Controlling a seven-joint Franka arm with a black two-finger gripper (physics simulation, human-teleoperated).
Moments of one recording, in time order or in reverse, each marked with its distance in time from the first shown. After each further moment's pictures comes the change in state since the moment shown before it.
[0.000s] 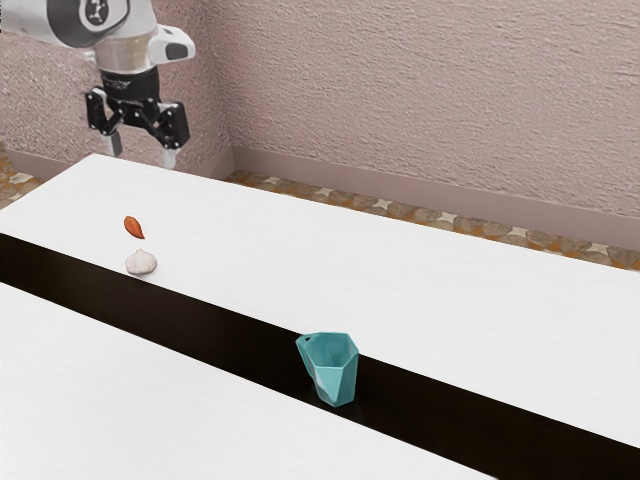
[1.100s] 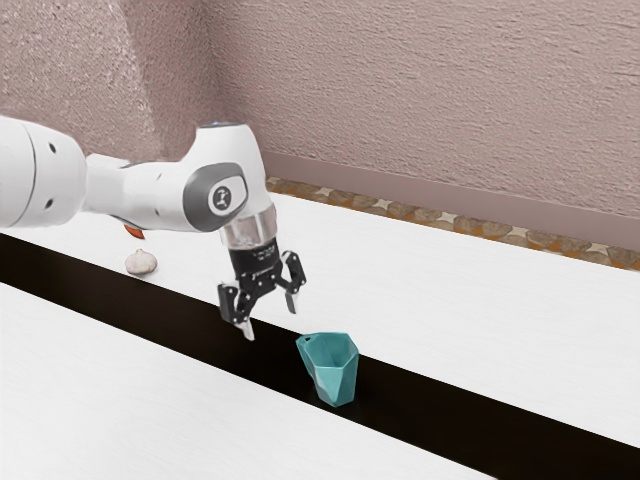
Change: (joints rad) arm -0.187 0.186 0.006 -0.440 -0.409 0.506 -1.121
